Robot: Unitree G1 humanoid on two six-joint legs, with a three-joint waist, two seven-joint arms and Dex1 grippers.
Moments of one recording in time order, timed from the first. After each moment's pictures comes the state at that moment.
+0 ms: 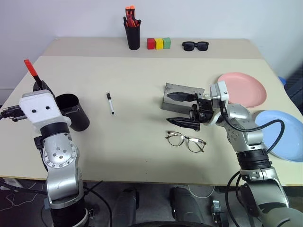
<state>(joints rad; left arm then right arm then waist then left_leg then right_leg) -0.11 0.13 0.27 -0.64 0.19 0.35 0.22 -0.54 -0.45 0.01 0.13 0.59 0.16 1.35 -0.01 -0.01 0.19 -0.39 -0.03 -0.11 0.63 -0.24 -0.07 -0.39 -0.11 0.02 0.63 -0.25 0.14</state>
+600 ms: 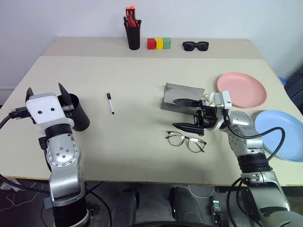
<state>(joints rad) -0.12 0.11 0.27 -0.58 0.18 0.31 0.21 -0.51 -0.45 -0.02 0.24 0.57 0.04 1.41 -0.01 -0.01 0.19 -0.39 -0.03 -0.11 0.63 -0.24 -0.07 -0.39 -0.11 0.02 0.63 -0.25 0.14</state>
